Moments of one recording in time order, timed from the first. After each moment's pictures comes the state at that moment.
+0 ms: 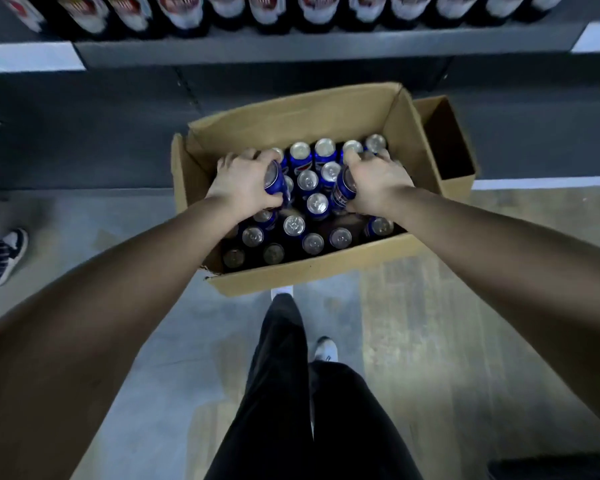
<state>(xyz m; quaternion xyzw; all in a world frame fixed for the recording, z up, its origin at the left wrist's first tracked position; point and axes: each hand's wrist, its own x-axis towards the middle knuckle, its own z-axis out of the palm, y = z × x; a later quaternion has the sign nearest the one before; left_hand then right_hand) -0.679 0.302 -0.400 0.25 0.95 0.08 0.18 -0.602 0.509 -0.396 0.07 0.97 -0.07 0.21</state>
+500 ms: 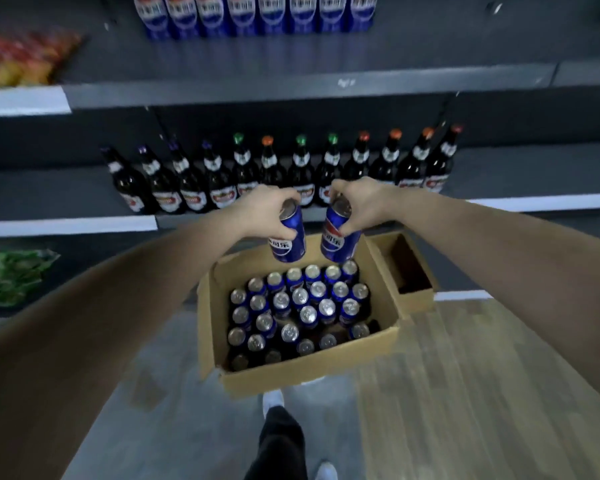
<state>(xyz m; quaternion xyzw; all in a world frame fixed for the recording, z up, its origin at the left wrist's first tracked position) -0.698 0.343 -0.150 0.37 0.91 0.10 0.14 -0.630 0.538 -0.129 0.00 0.97 -0.13 0.20</state>
